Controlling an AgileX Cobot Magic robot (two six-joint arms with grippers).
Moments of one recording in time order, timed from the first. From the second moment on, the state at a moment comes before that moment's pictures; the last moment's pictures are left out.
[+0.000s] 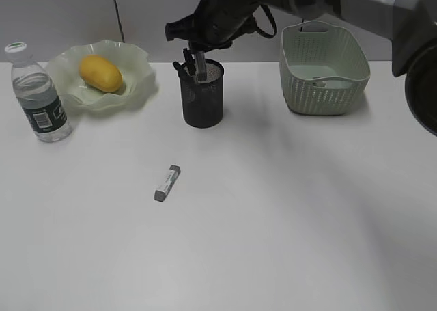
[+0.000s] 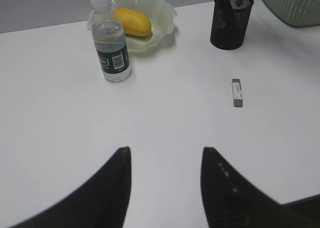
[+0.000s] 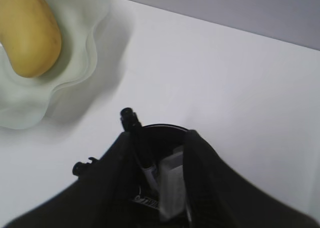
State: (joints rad) left arm -0.10 0.02 -0.54 -0.14 1.05 0.14; right arm 0.58 2.42 -2.18 -0.03 0.62 0.23
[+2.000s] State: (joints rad) left arm -0.10 0.02 -0.54 -0.14 1.05 0.14; right arm 0.57 0.75 -0.93 -0.04 1.14 0.05
